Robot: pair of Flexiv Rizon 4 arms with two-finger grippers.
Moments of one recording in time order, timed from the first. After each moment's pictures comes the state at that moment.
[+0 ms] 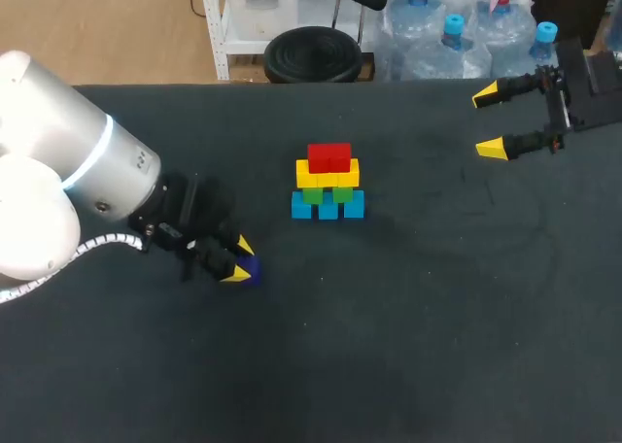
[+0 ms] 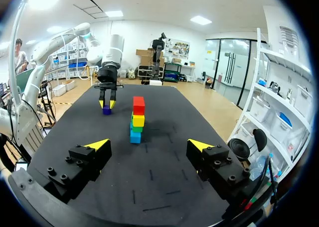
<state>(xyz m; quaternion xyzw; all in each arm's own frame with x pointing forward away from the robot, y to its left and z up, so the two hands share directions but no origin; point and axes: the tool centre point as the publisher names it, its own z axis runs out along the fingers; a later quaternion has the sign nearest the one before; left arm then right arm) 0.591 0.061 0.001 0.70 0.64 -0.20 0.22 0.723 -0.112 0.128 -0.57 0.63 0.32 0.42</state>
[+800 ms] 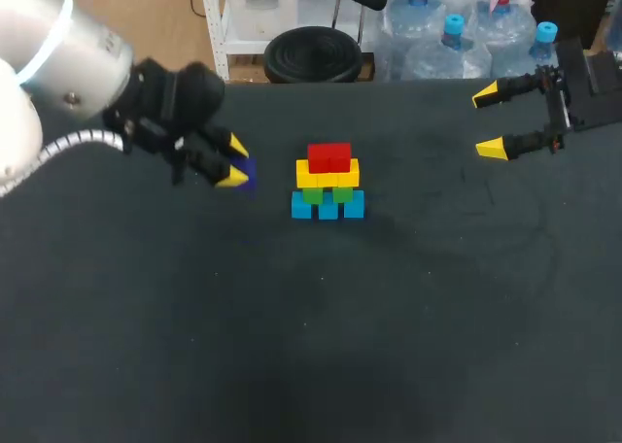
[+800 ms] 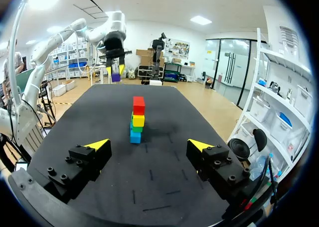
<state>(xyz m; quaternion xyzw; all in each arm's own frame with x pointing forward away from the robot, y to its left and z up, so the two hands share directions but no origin) 0.641 0.054 0.148 0.68 0.66 -0.16 0.28 0.723 -0.112 0.128 -0.57 0.63 0.32 0.42</state>
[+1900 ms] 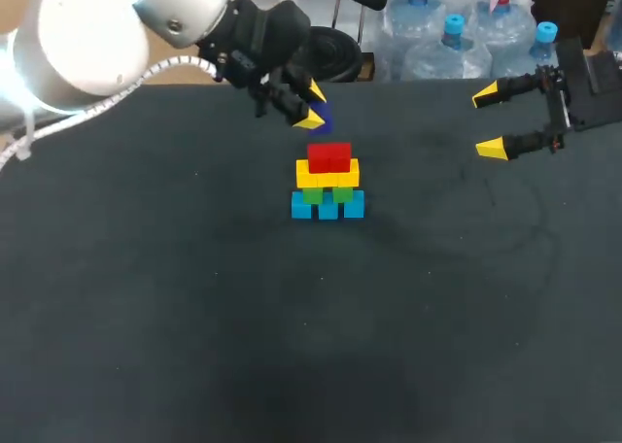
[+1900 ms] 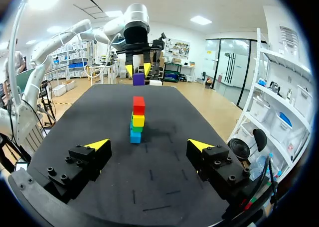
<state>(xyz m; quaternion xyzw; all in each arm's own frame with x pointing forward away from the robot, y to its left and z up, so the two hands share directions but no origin) 0.723 -0.045 0.160 0.71 0.62 -0.19 0.27 0.723 -0.112 0.128 -0.57 0.63 0.32 0.42</state>
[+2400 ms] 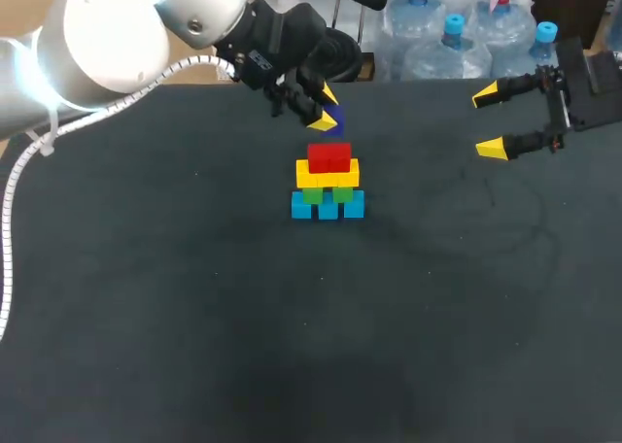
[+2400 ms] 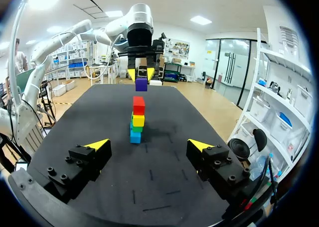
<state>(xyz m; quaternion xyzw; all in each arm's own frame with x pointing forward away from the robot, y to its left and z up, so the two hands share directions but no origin) 0.730 -0.059 0.151 0.70 0.63 -0.20 0.26 0.723 -0.112 0.128 -0.57 0.63 0.32 0.42</state>
